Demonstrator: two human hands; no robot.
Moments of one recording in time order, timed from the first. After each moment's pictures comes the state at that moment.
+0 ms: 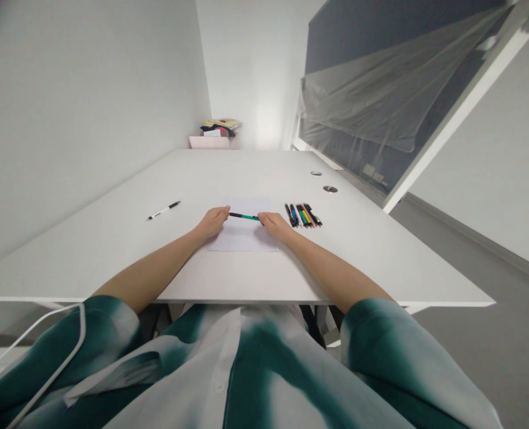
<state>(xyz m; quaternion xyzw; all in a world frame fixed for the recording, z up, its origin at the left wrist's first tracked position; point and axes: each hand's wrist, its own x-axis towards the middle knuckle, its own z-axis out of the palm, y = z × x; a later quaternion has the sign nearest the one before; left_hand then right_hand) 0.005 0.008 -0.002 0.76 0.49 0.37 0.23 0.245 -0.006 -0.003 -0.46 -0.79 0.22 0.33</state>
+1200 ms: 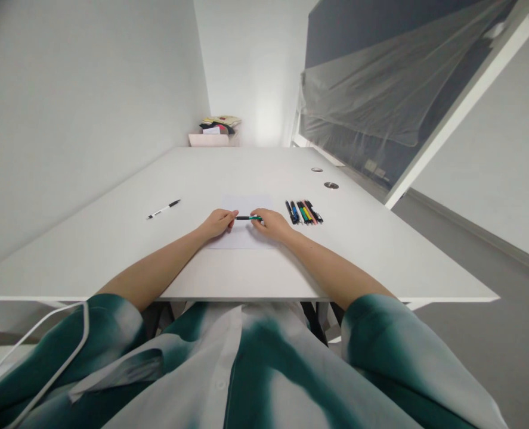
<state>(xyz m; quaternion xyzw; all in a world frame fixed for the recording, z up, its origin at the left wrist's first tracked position) 0.012 0.003 0.000 0.80 0.47 0.29 0.25 0.235 -0.009 -0.005 -0.44 -0.86 0.06 0.26</state>
